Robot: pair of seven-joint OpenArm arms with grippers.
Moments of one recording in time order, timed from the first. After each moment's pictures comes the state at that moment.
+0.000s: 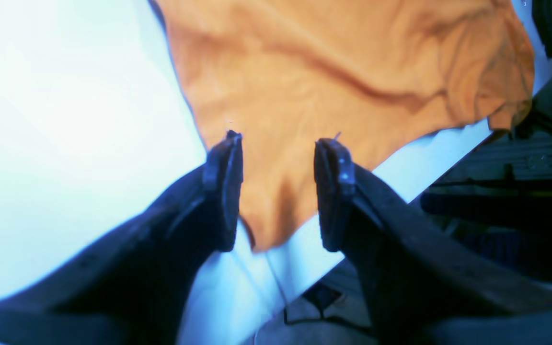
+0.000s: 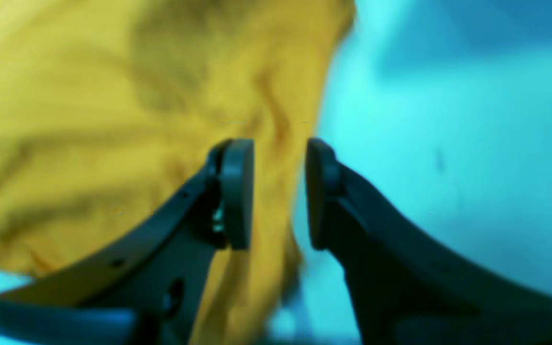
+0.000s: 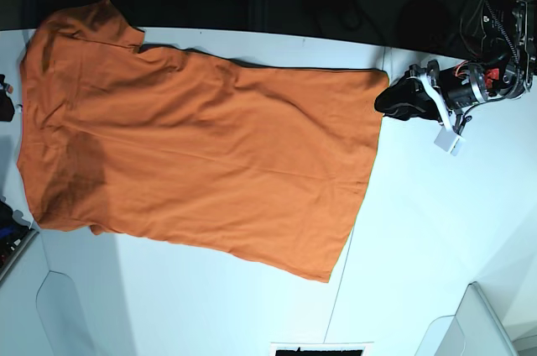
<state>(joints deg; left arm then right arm) 10.9 -28.3 -11.6 85.1 -62.8 -37.9 59.8 -12.5 31.6 40.9 84.6 46.0 32.9 -59.0</state>
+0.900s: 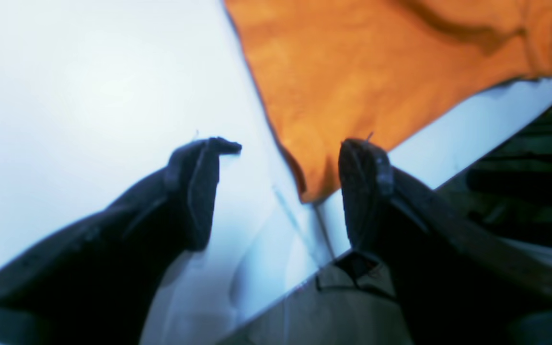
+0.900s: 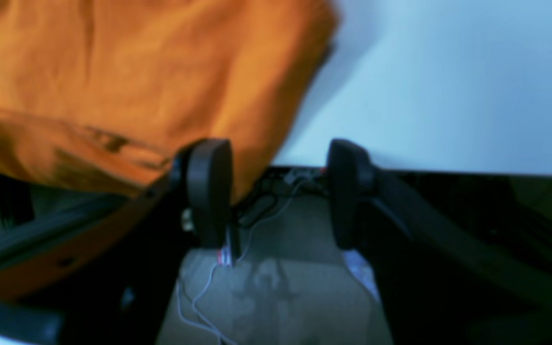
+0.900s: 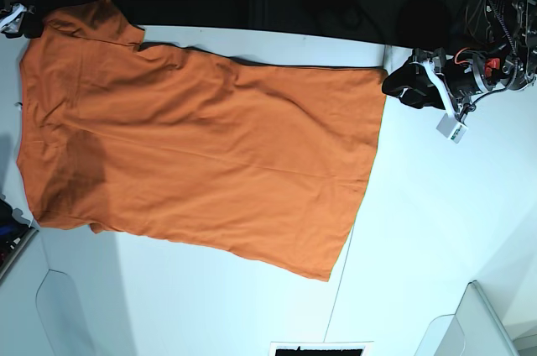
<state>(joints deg) 12.8 -29.7 -11.6 85.6 -53.2 -38.0 56.7 -29.4 30.9 36.6 82.8 47.4 34.0 -55.6</state>
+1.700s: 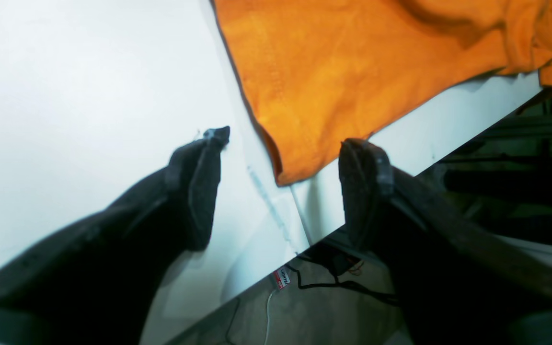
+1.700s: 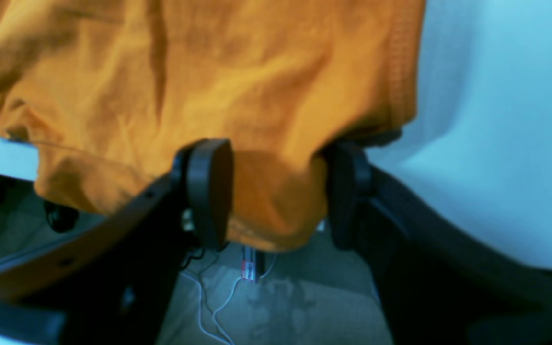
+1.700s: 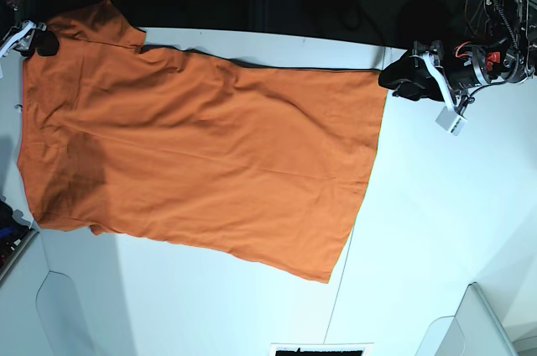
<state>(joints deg) 15.3 -29.9 -11.0 86.4 -56.1 -38.6 59.8 -26.5 31.6 31.0 79.5 51.5 34.0 -56.5</state>
